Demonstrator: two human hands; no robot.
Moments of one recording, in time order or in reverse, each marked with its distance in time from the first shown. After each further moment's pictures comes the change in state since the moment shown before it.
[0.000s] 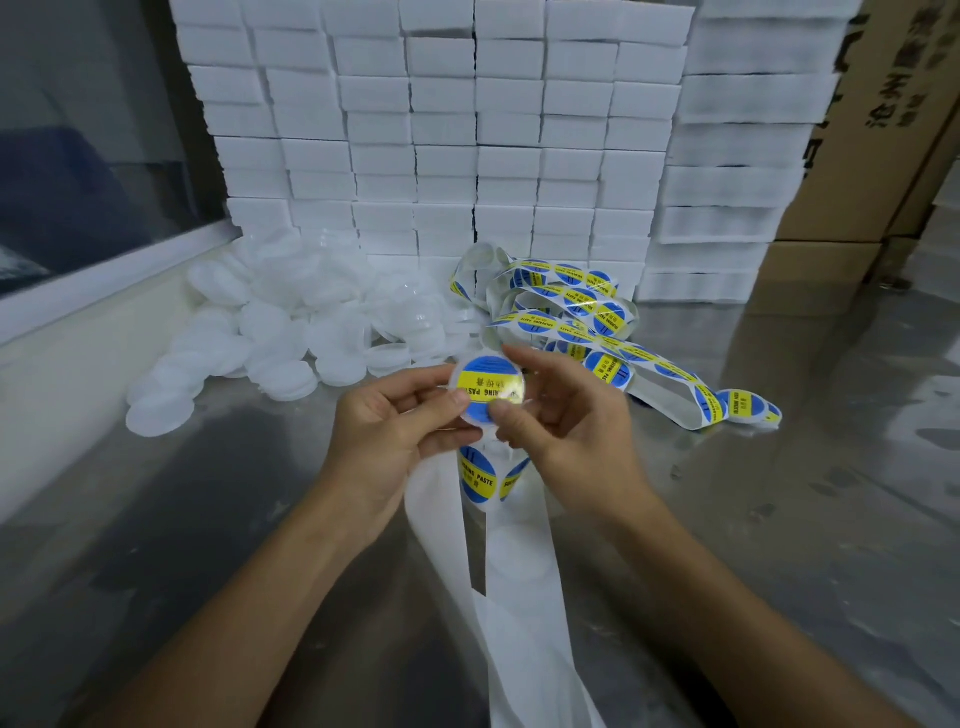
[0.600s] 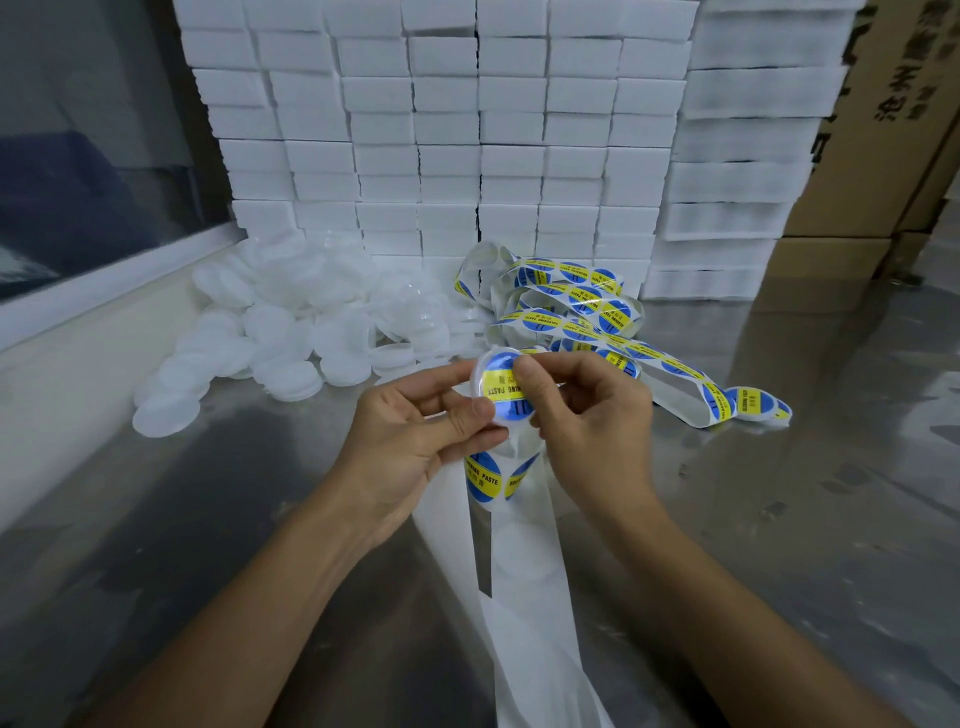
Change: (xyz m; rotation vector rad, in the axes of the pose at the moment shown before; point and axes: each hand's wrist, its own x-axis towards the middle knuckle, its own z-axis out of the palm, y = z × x) left_hand -0.002 0.000 0.004 -0.079 -0.137 -0.050; right_hand 0.004 -0.004 0.005 -0.105 0.284 0.051
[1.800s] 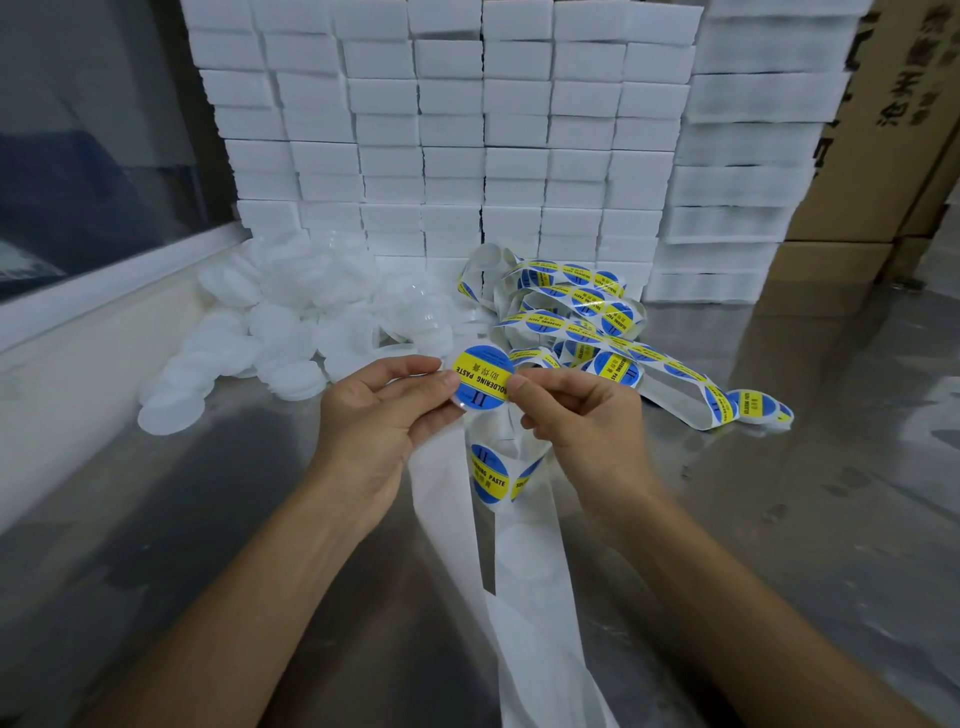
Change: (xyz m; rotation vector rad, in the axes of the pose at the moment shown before) left_hand 0.007 0.007 -0.008 -0.020 0.304 0.032; right_hand 0.000 -0.008 -0.001 0.156 -0.133 0.305
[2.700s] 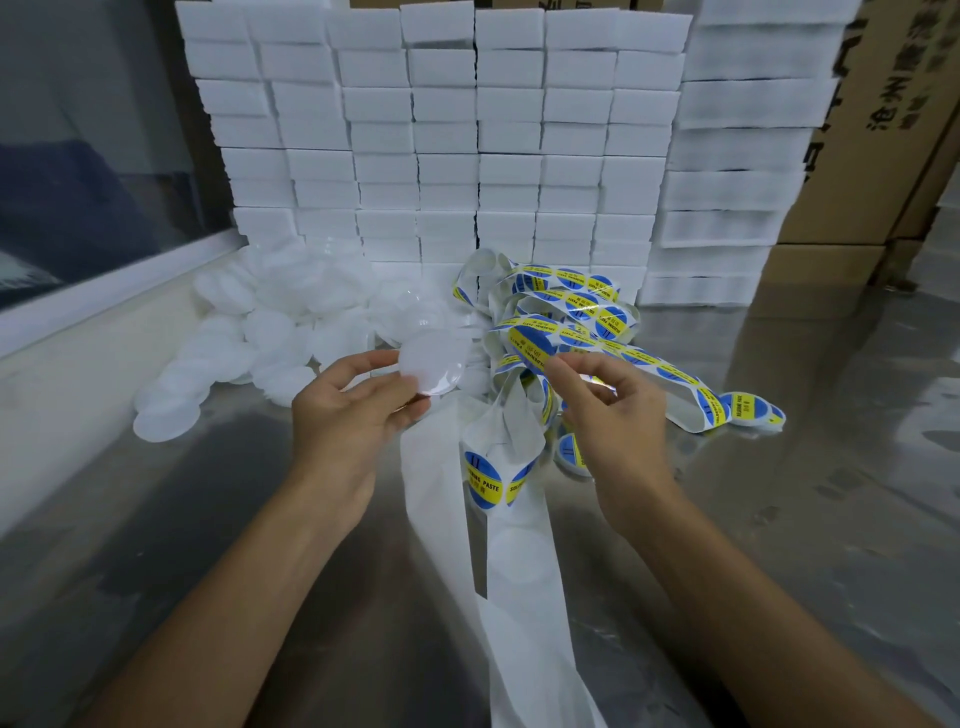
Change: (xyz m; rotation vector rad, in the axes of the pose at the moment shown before) left_hand 0.009 0.001 -0.012 0.096 0.170 0.073; right_hand 0.014 0.003 -0.017 0.021 0.192 -0.058
